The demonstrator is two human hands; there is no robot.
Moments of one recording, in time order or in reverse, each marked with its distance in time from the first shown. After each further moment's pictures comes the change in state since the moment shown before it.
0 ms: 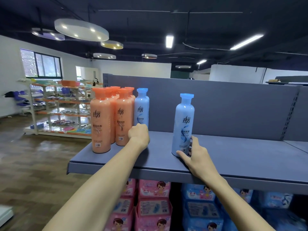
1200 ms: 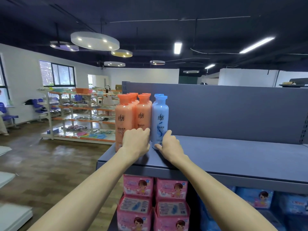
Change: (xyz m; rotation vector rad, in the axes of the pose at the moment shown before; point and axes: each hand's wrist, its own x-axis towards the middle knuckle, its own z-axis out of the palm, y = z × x) left_hand -0.052 -0.085 -0.020 0.196 0.346 0.292; right_hand 0.036 -0.115 0.089 -0.167 -0.093 -0.059
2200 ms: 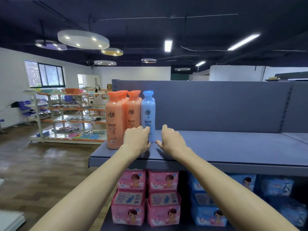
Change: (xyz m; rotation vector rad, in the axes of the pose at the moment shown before) left_hand -0.003 0.033 -0.006 -0.039 -0.029 0.027; right_hand -0.026 0.020 -0.036 -0.323 0.045 -0.150
